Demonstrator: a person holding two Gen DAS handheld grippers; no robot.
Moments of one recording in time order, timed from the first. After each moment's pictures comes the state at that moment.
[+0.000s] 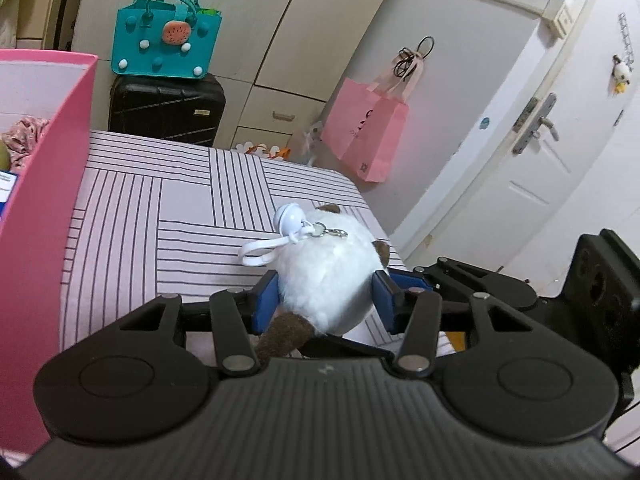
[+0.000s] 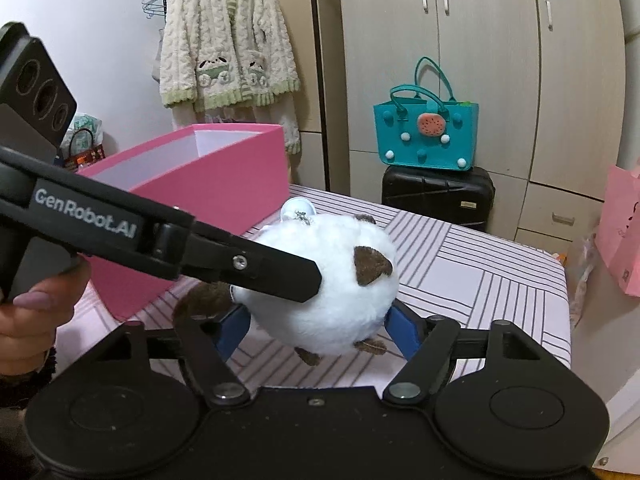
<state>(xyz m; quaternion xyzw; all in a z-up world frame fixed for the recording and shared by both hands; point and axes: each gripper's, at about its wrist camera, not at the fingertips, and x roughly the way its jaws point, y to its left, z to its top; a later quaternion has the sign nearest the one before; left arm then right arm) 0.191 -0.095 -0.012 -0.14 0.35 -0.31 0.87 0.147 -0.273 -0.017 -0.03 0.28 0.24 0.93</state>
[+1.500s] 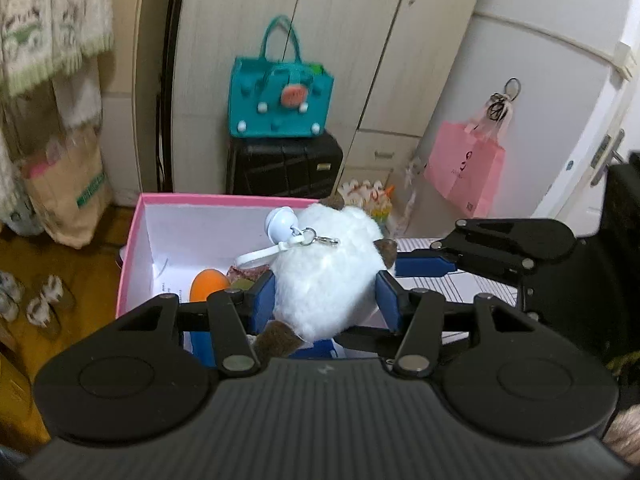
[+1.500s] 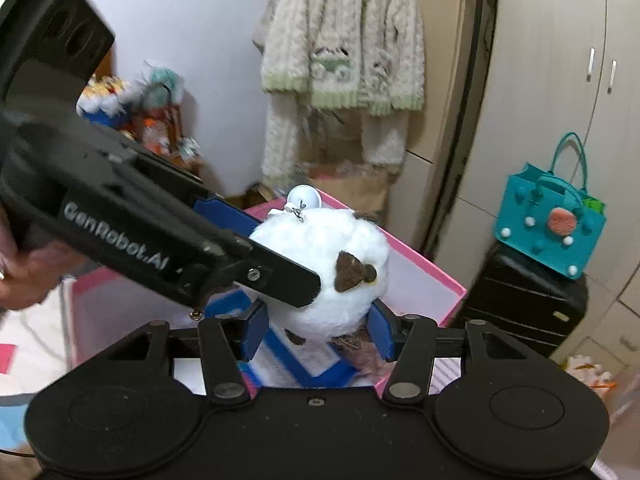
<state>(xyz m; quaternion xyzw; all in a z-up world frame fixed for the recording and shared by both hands) 0.285 0.109 0.078 -0.07 0.35 -0.21 0.91 0.261 -0.071 0.067 -0.16 0.29 0.35 0.88</state>
